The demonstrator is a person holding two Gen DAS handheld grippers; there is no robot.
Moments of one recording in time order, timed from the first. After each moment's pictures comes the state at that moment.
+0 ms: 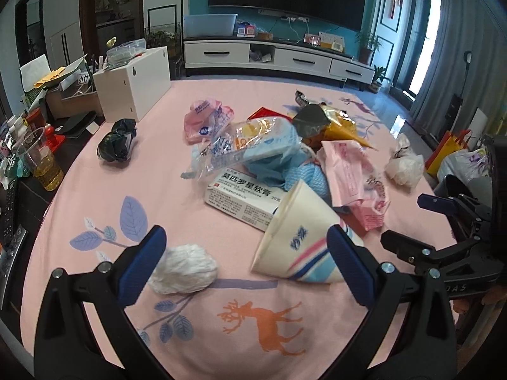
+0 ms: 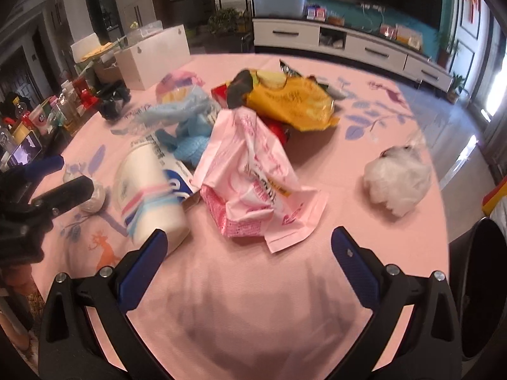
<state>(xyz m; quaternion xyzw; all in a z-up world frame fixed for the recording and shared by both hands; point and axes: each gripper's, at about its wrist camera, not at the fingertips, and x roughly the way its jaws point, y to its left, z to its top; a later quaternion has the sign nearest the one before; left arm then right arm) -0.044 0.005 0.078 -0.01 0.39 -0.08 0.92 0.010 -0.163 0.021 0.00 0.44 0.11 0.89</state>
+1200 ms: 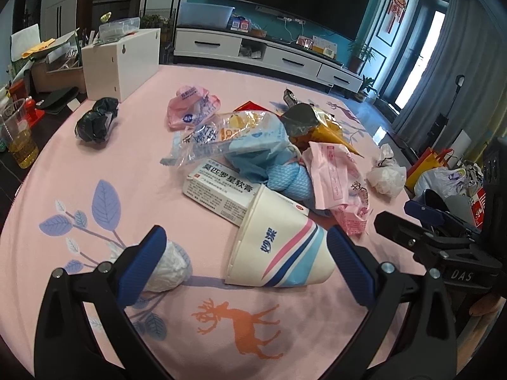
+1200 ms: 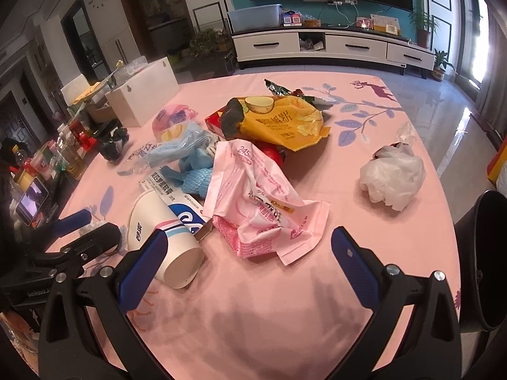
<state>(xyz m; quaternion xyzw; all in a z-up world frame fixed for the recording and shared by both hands) -0.036 0.011 0.067 -0.07 0.41 -0.12 0.90 0.010 -0.167 0.034 0.07 0.42 0.08 0.90</state>
